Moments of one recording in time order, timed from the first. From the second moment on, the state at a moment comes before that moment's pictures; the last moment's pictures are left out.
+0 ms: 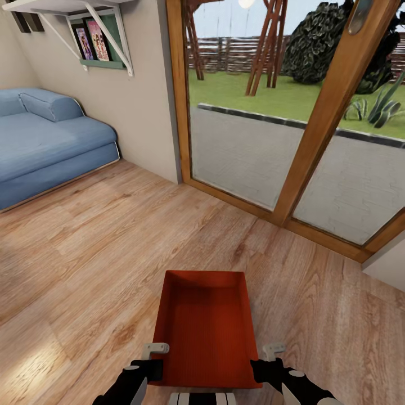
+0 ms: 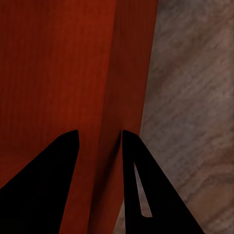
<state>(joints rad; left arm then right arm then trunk) -0.42 -0.13 0.08 -0.50 -0.10 0.24 0.06 -0.56 -0.01 -0.08 -0.14 0.11 -0.07 0.24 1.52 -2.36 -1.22</state>
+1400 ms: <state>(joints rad) -0.42 -0.13 0.08 -0.49 -0.09 0.24 0.06 -0.56 -0.01 -0.08 -0.13 0.11 -0.07 0.24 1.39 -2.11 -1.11</state>
